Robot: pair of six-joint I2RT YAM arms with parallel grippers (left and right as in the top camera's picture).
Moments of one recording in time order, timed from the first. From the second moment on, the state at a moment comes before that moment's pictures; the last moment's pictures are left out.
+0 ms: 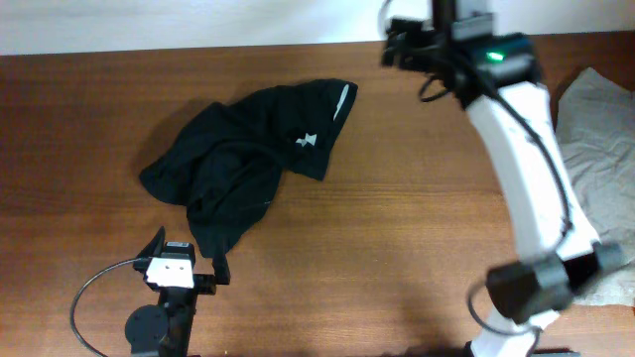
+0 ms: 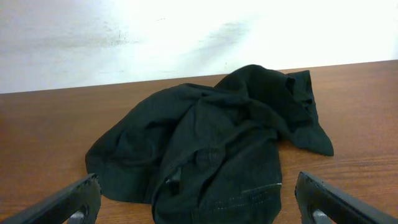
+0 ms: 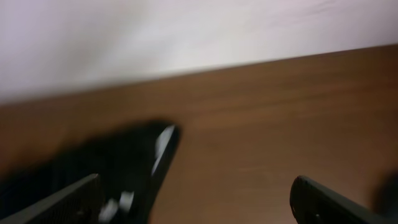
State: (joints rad) left arm 0.04 0.01 0.06 -0.17 0.12 0.05; right arm 0.26 1.91 2.13 -1.00 0.08 0.26
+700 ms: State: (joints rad) left arm 0.04 0.01 0.06 -0.17 0.12 0.05; right arm 0.50 2.37 2.12 -0.77 -0.25 -0.23
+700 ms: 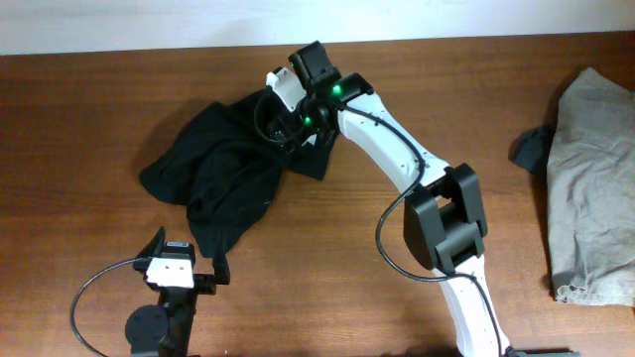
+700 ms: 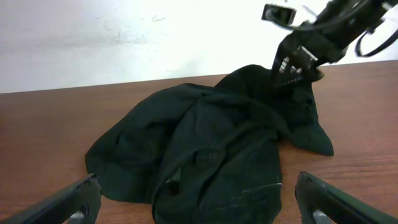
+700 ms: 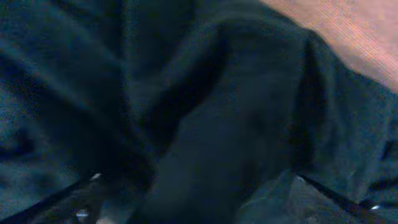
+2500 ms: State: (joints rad) left arm 0.04 0.01 0.06 -0.17 0.12 0.05; right arm 0.45 2.37 2.02 -0.67 -0.03 0.01
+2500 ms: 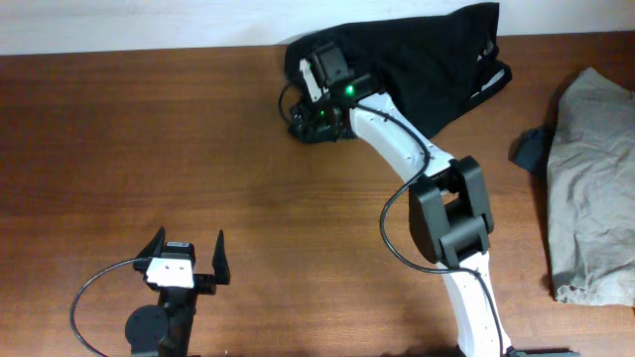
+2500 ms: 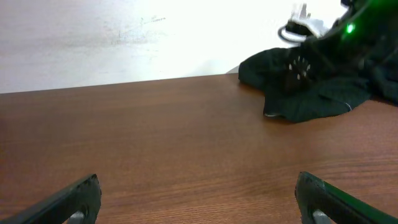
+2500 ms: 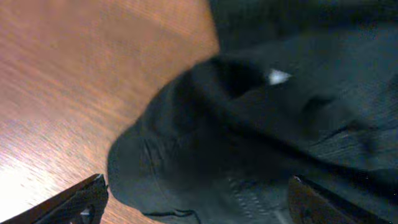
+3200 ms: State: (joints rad) left arm 0.04 0.01 0.06 -0.17 0.12 0.05; right arm 0.49 2.46 1.98 -0.53 0.03 0.07
